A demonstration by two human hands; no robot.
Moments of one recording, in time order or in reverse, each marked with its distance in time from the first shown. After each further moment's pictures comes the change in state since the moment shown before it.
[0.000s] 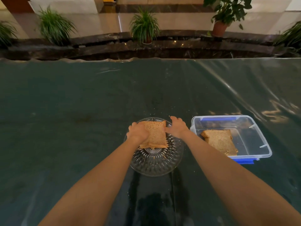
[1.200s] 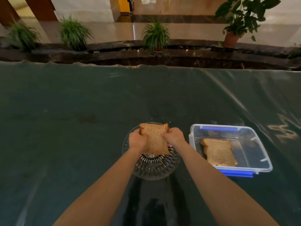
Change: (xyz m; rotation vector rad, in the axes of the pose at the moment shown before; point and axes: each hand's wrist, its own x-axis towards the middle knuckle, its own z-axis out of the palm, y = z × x) left_hand -0.018 0.004 0.023 -0.616 0.247 -0.116; right_hand -0.013 0.001 0.011 0.431 0.037 0.077
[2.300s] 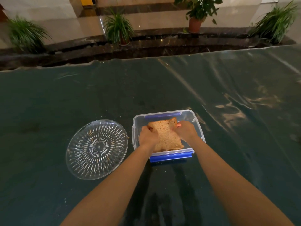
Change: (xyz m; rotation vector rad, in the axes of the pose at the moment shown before) left_hand -0.099 0.086 0.211 -0.008 -0.194 -0.007; right_hand 0.003 0.154 -0.197 -0.098 0.211 0.033
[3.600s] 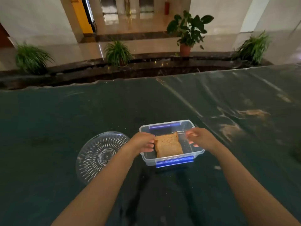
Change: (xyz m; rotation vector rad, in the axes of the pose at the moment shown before) left_hand -0.029 0.020 -0.088 -0.200 -0.421 -0.059; right_hand -0.068 0.006 -0.065 0.094 -0.078 -0.151
